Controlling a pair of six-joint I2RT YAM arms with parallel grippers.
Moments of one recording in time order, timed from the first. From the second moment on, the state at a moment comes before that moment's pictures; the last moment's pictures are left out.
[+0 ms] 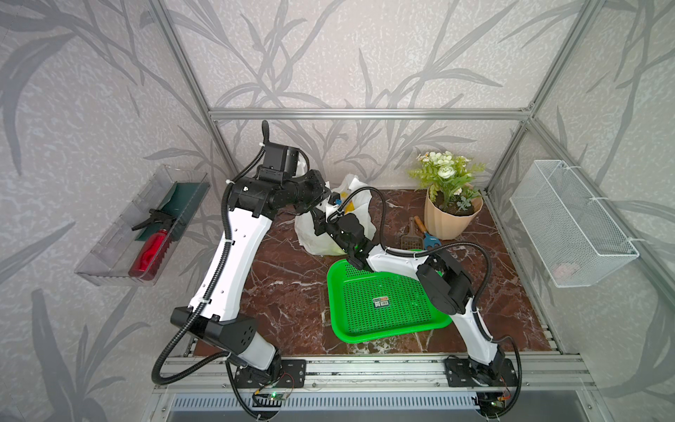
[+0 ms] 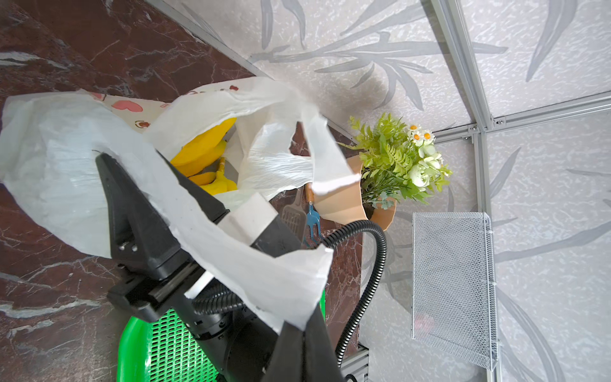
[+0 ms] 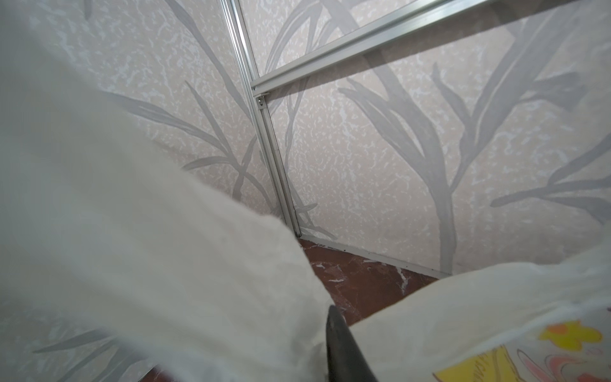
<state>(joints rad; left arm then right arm) -0.30 1.56 2.02 -1.11 0.32 -0.85 0.90 2.25 1.63 0.72 0.18 0.24</state>
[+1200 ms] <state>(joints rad) -0.27 1.44 1.91 -1.15 0.16 -0.73 0.92 1.61 1.30 0.41 0.09 0.02</state>
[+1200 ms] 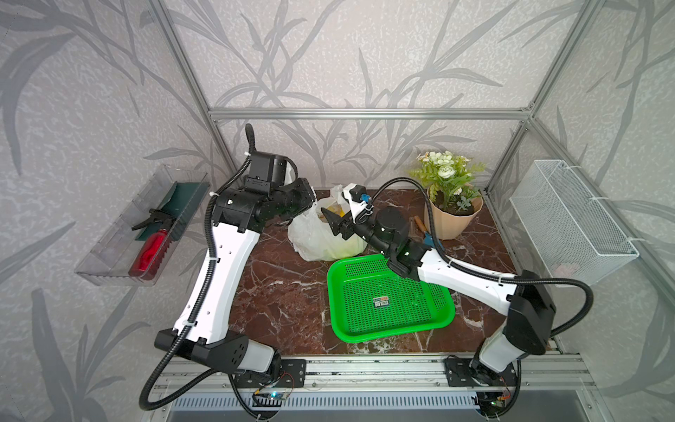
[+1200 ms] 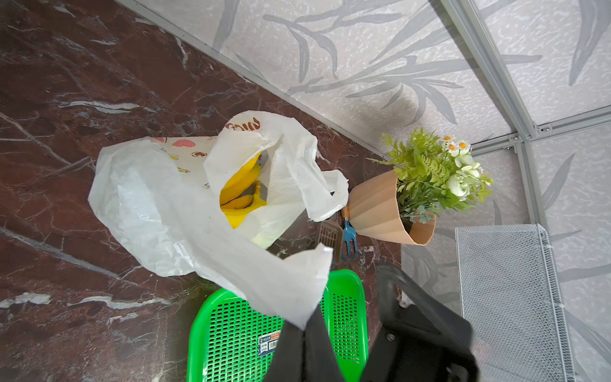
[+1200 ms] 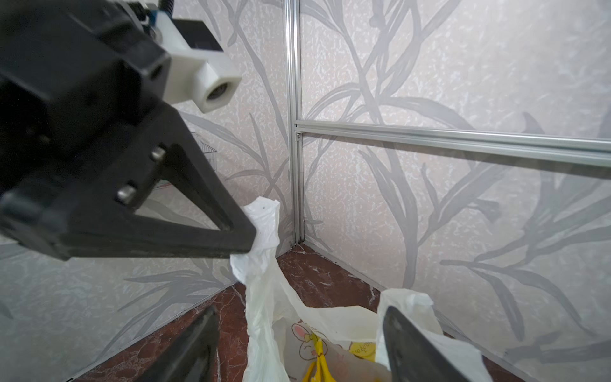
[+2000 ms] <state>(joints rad) -0.27 1.41 1.89 -1.17 0.13 -0.69 0.69 1.99 1.49 0.36 -0.13 -0.15</state>
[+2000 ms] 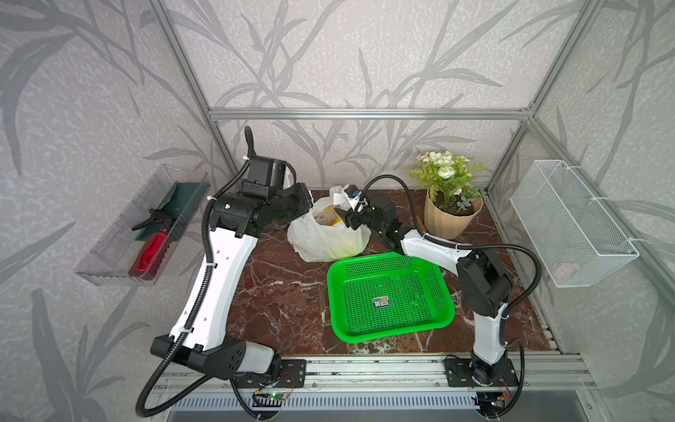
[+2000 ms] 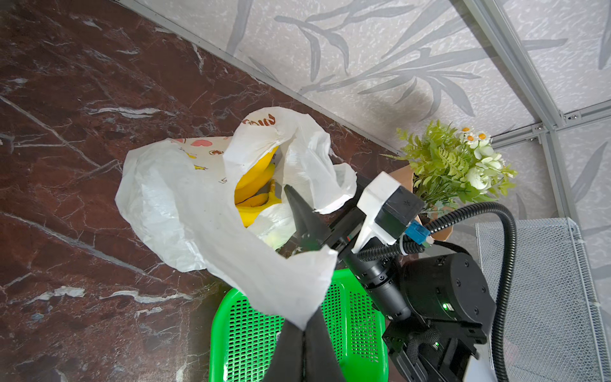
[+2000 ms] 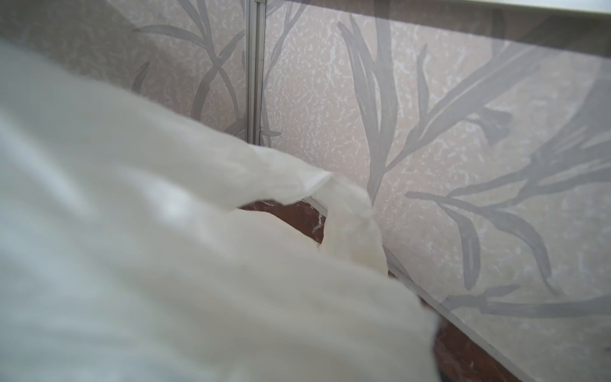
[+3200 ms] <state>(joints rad) -0.45 1.78 2.23 -1.09 0.00 -0.24 0.64 1.83 1.36 0.29 -0.11 0.31</state>
